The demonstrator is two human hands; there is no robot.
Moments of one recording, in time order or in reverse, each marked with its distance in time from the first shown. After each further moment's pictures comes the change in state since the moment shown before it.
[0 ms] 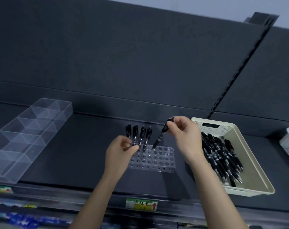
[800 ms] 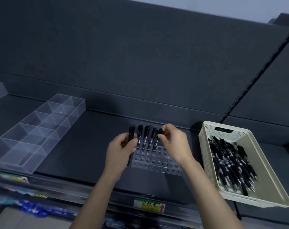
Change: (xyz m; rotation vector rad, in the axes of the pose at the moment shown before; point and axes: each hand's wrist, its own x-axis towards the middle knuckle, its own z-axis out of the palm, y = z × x) left_hand -0.001 0.001 -0.026 -0.353 -0.002 -0.043; right_hand -0.003 0.015 0.042 -0.413 -0.293 -0.091
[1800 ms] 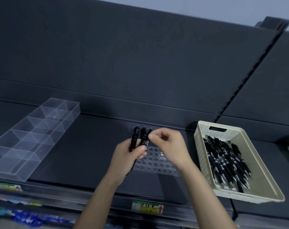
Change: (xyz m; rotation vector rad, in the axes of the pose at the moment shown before) left_hand -0.001 0.004 0.015 -0.013 -0.207 0.005; right_hand -0.017 -0.024 -0.008 0.408 -0.022 0.083
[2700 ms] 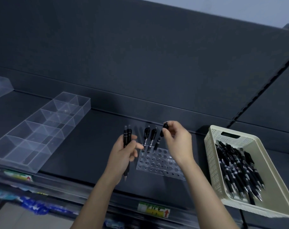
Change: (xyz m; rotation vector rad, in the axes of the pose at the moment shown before) left_hand 0.001 -0.005 -0.029 -0.194 0.110 -0.104; right_hand 0.026 0.011 0.018 -0.215 0.194 -0.095
